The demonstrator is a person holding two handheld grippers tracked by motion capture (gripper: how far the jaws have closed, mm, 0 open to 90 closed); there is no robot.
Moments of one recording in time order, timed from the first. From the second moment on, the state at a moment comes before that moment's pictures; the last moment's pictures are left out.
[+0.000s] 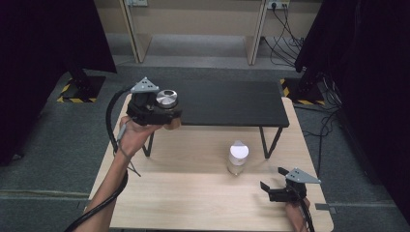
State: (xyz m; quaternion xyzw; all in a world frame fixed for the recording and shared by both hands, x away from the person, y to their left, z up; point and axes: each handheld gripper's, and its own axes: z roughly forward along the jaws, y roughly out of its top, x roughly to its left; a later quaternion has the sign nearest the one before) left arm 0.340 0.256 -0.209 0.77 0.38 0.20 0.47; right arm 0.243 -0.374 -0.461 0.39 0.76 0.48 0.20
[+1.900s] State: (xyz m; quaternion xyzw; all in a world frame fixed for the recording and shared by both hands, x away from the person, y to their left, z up) left arm 0.386 0.223 -0.231 0.72 0.46 0.27 0.44; right arm 0.243 -0.376 -0.462 0.39 0.76 0.48 0.20
